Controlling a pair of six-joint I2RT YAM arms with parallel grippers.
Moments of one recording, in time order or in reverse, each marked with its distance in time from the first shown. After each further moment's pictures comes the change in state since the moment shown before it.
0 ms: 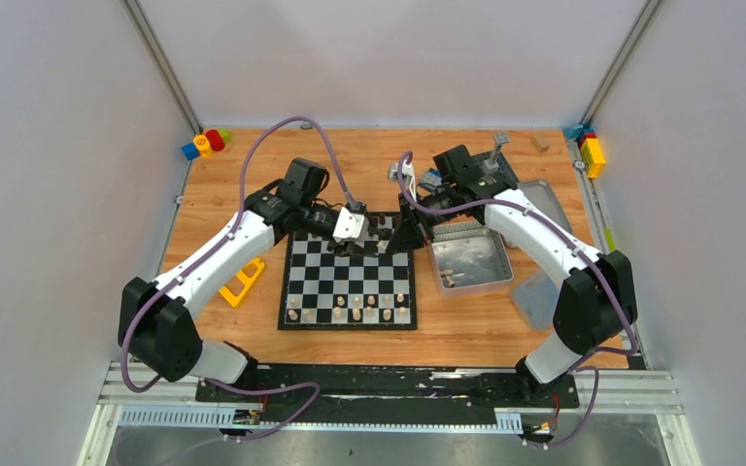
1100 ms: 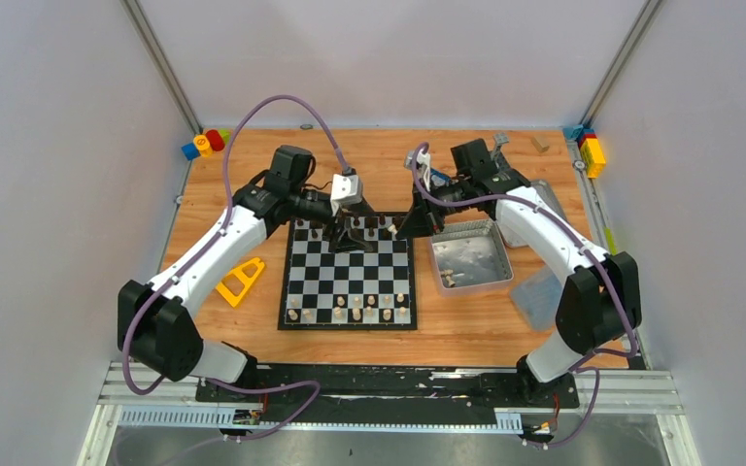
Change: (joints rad) left arm 0.092 -0.003 0.031 0.099 -0.004 -0.468; right arm -0.105 -0.022 -0.024 0.082 0.060 0.004
